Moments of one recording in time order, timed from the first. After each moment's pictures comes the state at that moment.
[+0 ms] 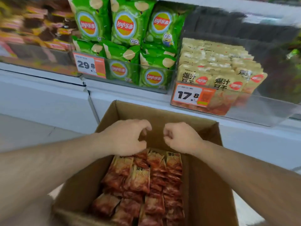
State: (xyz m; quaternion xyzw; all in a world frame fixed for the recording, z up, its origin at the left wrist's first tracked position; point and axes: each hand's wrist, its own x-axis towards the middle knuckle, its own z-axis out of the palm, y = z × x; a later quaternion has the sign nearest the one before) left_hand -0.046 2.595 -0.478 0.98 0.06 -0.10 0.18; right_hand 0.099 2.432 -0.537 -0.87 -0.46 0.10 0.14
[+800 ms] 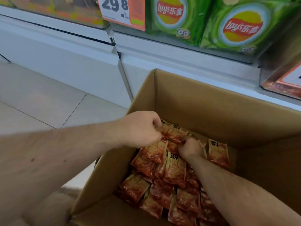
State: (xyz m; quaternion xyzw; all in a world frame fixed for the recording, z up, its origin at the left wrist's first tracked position) left_hand -0.042 2.668 -0.539 0.84 0.31 -0.25 0.37; right_hand 0.081 2.530 -0.779 -0.94 -0.17 0.28 0.12
